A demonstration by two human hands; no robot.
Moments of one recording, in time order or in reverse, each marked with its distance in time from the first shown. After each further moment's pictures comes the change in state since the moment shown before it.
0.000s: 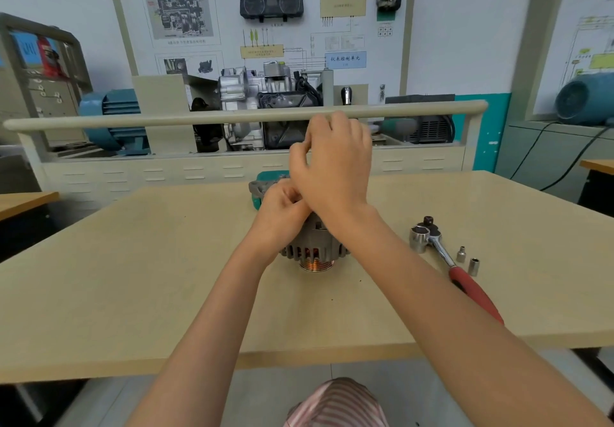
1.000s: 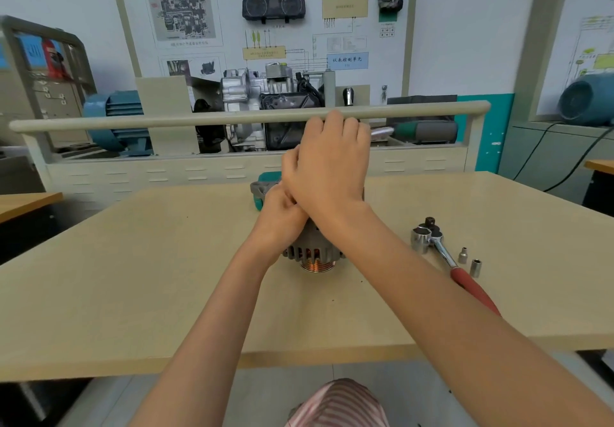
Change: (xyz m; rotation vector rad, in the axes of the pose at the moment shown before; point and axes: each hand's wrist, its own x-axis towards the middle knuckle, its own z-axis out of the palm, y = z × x) left_hand 0.001 -0.005 0.001 0.048 0.058 -0.048; right_hand 0.003 -0.014 -0.006 -0.319 -0.125 -0.005
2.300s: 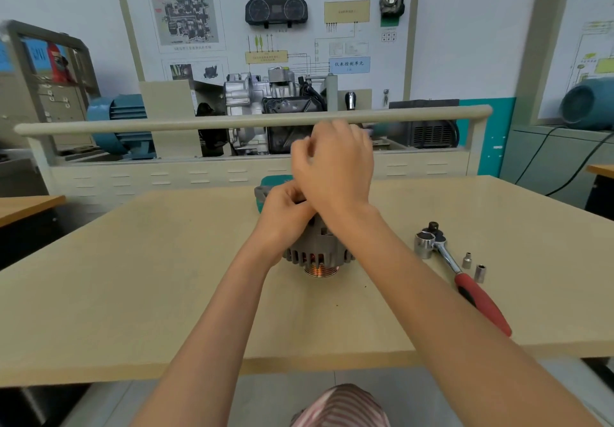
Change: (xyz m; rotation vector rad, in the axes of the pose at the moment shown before) left_hand 0.006 0.003 -0.003 -0.077 -0.031 -0.008; right_hand 0.005 0.007 0.005 0.432 0.038 0.057
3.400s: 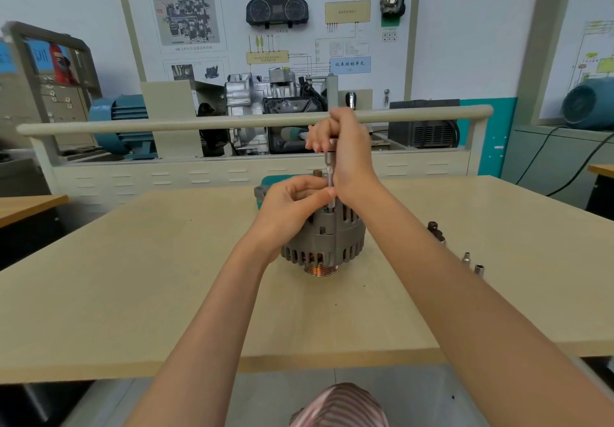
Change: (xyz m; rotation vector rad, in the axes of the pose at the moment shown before) left_hand 0.002 0.006 -0.001 -0.033 -0.031 -0.047; right_hand 0.022 0.009 -0.005 1.283 -0.231 0.419
